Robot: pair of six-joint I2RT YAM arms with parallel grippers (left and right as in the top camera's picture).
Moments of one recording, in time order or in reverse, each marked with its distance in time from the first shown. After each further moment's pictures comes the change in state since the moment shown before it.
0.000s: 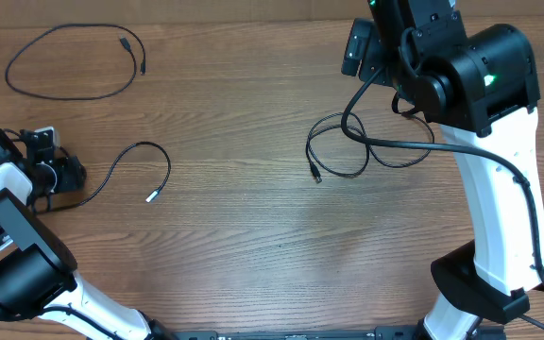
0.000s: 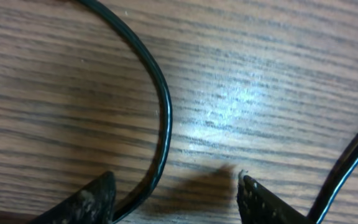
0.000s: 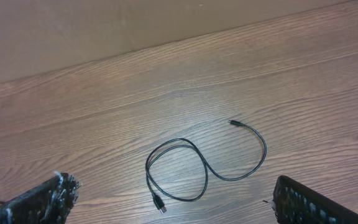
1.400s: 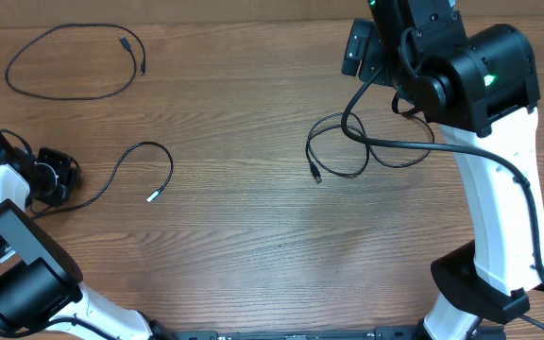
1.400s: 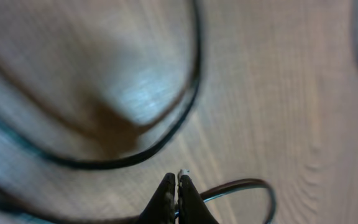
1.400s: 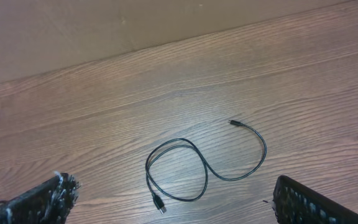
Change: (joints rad) left arm 0.000 -0.081 -0.011 -0.121 0.096 -1.011; right arm 0.000 0.000 0.000 0.000 0.000 0.000
